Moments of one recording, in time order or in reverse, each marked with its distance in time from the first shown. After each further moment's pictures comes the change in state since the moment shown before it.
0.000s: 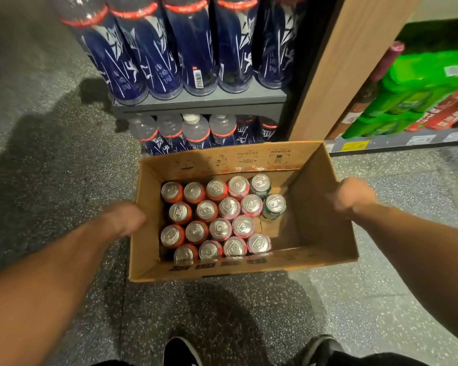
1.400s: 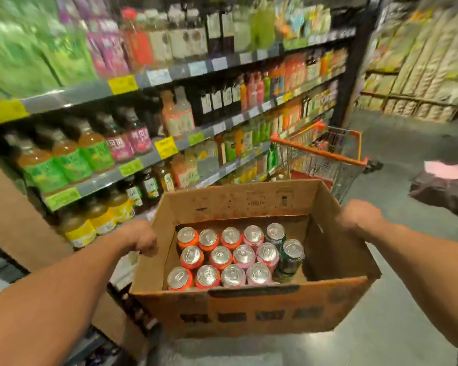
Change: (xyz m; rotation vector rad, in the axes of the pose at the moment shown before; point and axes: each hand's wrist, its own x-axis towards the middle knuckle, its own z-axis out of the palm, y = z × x) left_hand -0.776 0.451 -0.339 0.474 0.261 0.747; right_hand -0.527 0.475 -0.673 0.213 0.361 0.587
